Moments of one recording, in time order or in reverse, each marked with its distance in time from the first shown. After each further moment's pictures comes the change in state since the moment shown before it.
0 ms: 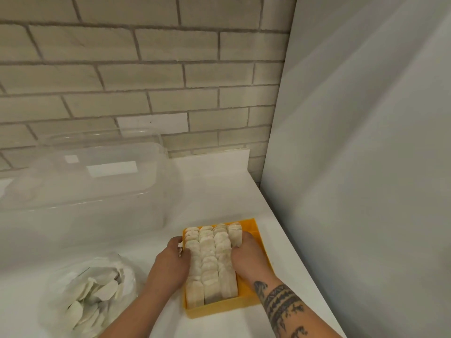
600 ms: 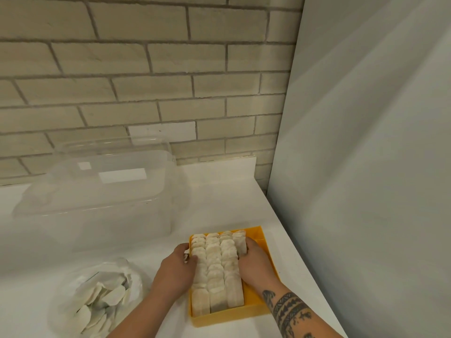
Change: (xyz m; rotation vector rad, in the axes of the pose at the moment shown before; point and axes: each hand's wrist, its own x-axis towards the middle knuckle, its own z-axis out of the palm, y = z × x) left_hand 0.000 0.002 -0.007 0.033 -0.017 -0.012; right_hand -0.015 -0.016 -0.013 0.095 -0.048 -0.030
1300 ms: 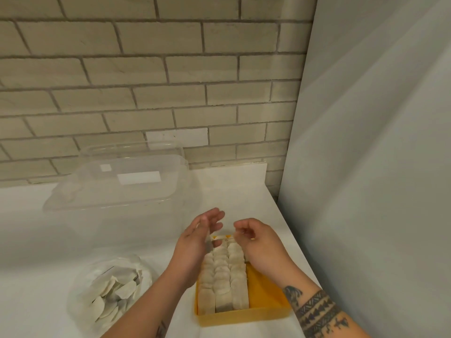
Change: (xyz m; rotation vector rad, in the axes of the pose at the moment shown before) left_hand -0.022 0.063 -0.017 -0.873 -0.061 0.224; right_hand -0.074 -0.098 -0.069 0.068 -0.079 -0.364
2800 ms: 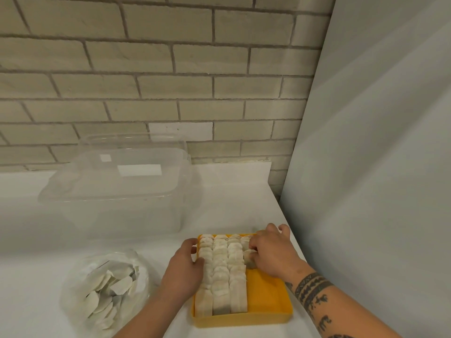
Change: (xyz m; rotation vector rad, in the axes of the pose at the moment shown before) left_hand 0.005 -0.069 -0.035 0.769 0.148 -0.109; right_hand 0.040 0.058 -0.010 -1.015 -0.138 -0.175
